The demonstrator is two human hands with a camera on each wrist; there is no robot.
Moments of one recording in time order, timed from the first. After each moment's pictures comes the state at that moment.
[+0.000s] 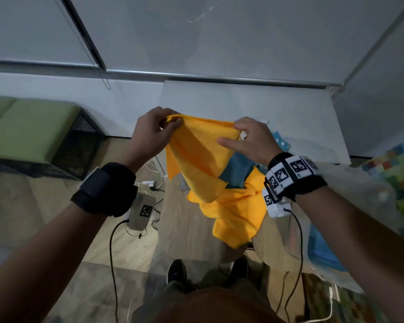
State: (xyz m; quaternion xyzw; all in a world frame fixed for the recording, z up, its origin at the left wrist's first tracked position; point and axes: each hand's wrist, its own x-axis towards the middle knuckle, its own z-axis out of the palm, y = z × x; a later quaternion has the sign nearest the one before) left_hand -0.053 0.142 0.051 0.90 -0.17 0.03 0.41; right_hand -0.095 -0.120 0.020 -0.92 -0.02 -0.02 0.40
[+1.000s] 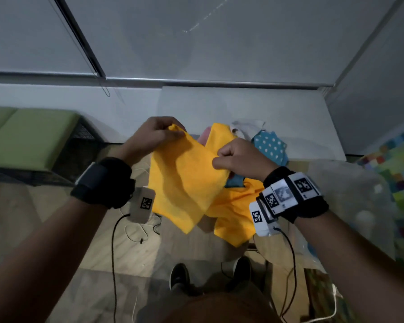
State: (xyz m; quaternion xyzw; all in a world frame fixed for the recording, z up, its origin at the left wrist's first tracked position) left_hand -0.060 0.149 0.068 0.84 -0.15 -0.18 0.50; right_hand -0.152 -0.083 0.056 -0.85 -0.07 0.14 0.50
